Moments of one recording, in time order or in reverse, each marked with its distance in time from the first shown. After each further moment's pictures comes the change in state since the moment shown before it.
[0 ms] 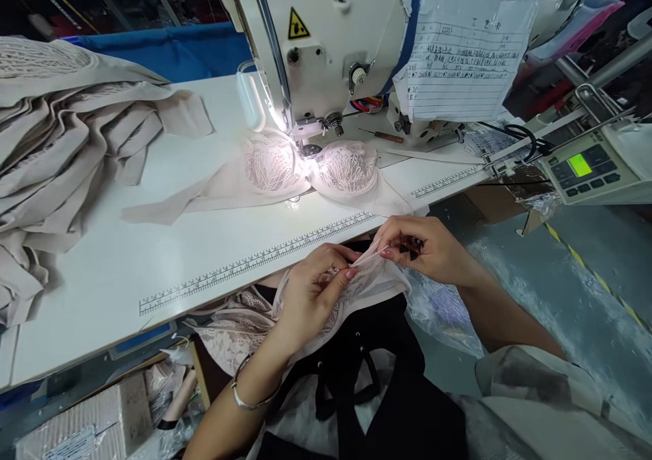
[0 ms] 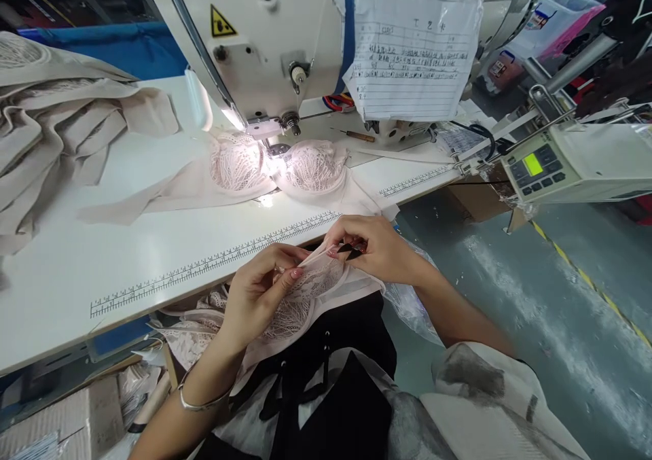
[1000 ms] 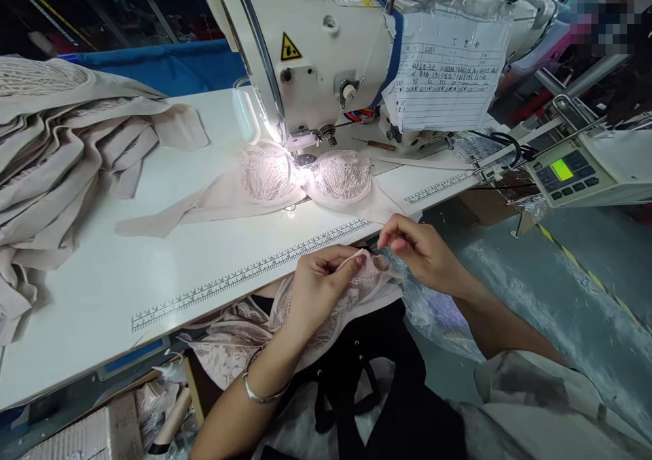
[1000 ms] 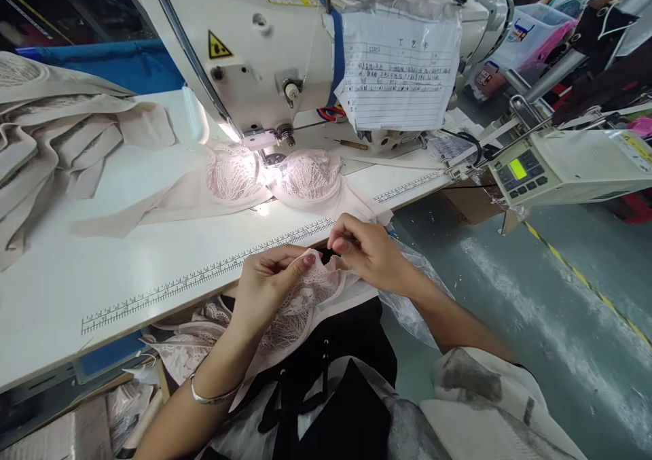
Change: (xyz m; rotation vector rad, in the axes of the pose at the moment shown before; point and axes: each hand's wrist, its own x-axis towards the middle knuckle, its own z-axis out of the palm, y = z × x) left_hand 0.021 0.001 0.019 -0.342 0.041 -0.404; right_hand -0.005 -0.002 0.005 0.006 0.154 0.145
